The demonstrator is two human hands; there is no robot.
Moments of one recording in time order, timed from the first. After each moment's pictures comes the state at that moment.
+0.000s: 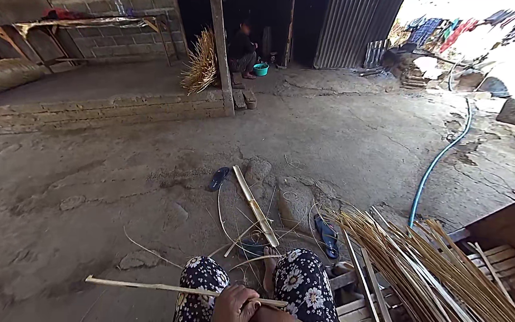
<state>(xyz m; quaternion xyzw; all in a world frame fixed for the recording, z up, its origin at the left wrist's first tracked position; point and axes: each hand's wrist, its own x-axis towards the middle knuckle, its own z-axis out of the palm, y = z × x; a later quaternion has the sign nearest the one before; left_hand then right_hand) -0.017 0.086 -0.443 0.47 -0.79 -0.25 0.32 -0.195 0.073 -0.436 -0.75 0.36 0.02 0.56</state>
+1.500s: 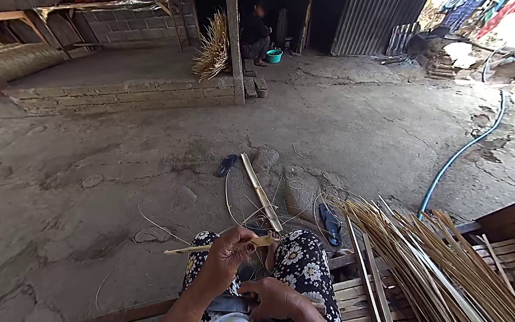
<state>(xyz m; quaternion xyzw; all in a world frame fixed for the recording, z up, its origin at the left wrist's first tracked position) -0.014 0.068 -0.304 0.31 -0.68 -0.42 0.52 -0.198 0.073 -0.404 -0.78 0.33 0.09 0.52</state>
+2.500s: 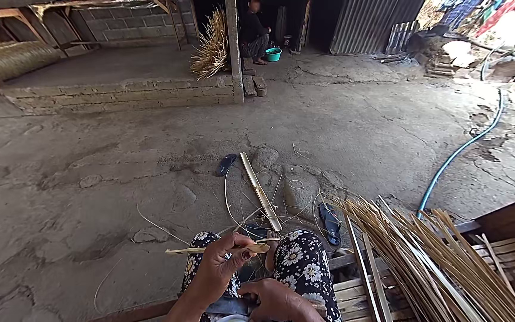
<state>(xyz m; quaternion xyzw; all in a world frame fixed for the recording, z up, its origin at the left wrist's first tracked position) -0.009 0.078 -0.298 0.31 -0.65 -0.43 0.54 -0.199 0.073 -0.403 -0.78 0.34 0.09 0.53</state>
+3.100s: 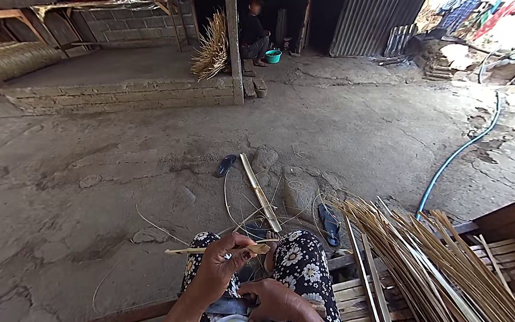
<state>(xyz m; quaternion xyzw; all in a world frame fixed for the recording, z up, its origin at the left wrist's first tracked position) -0.010 0.079 -0.298 0.31 -0.64 -0.44 0.54 -0.200 0.075 -0.405 -0.77 0.34 0.08 0.53</state>
